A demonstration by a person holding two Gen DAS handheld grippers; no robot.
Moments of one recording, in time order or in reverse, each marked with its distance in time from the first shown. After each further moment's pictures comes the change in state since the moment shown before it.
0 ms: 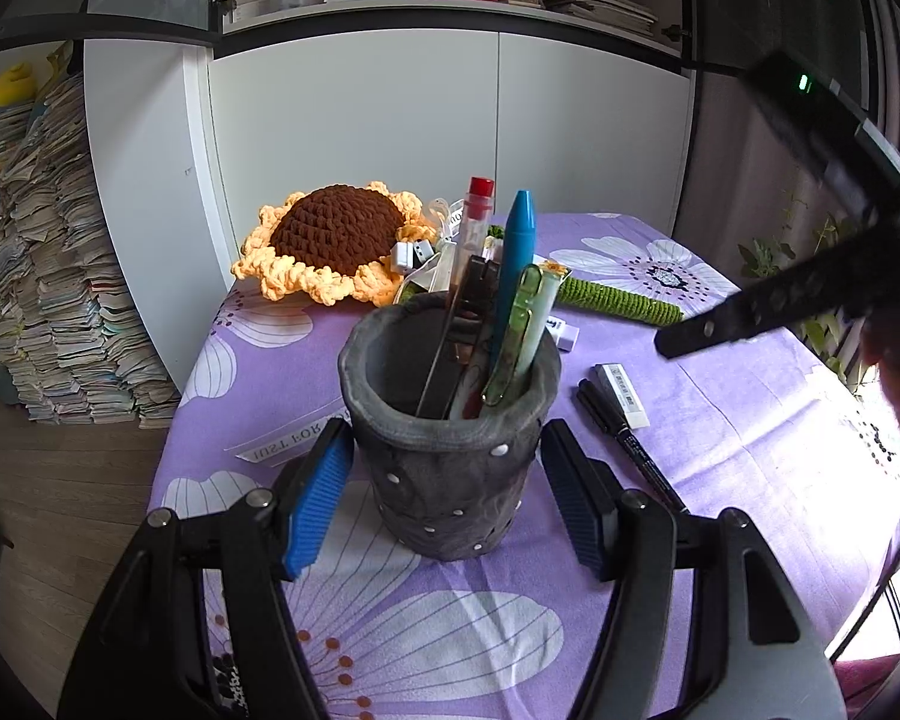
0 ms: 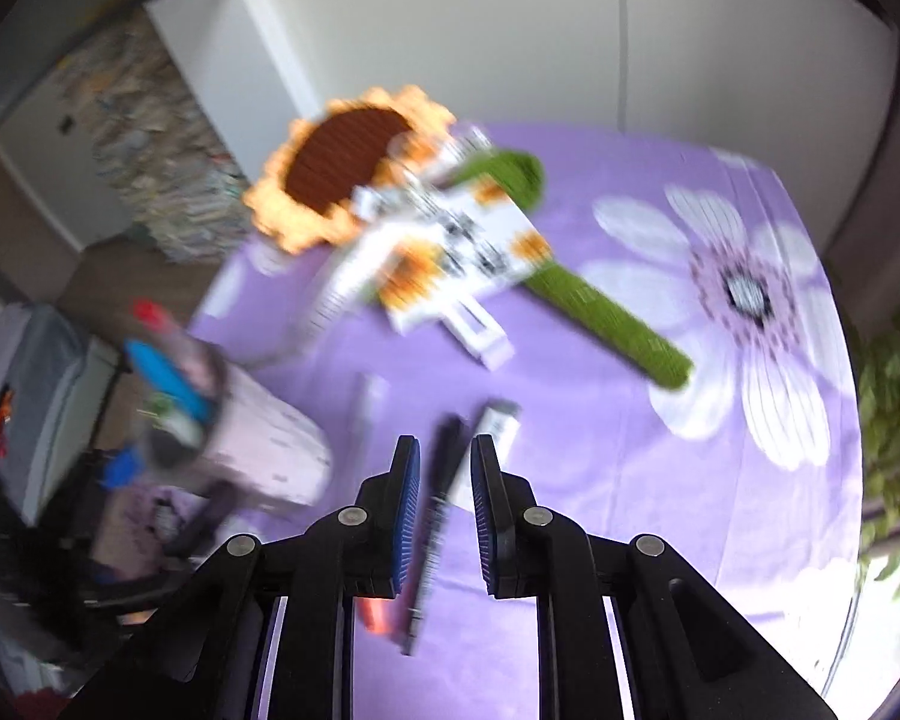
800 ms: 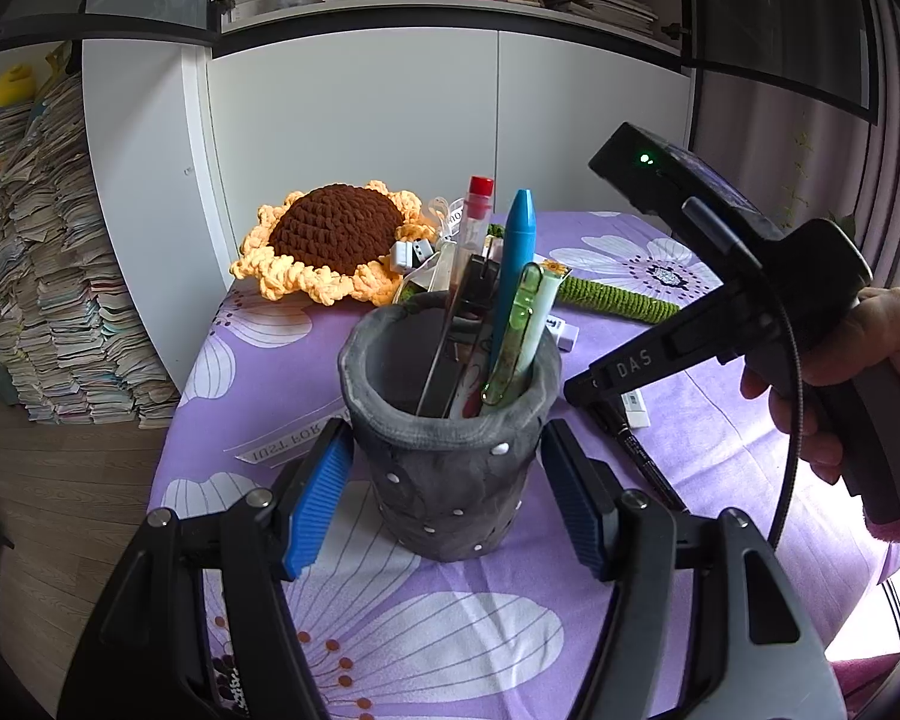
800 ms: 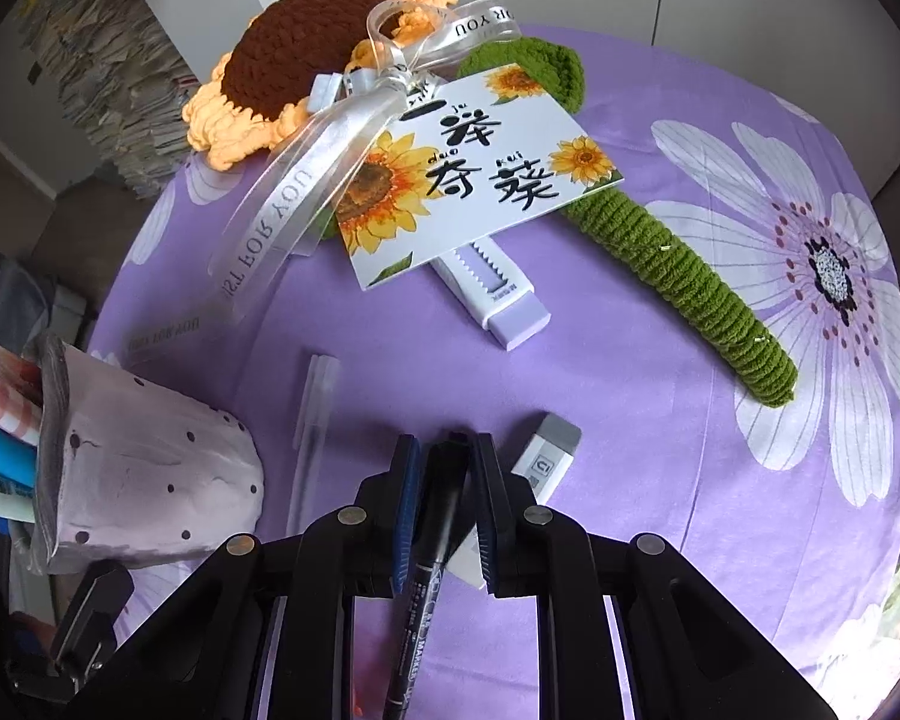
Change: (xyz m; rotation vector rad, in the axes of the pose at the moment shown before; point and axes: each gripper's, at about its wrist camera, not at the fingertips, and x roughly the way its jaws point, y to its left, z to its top) left arm 0.001 0.001 0.000 0.001 0.003 0.000; right arm 0.076 0.015 0.019 -0.062 0.150 -0.037
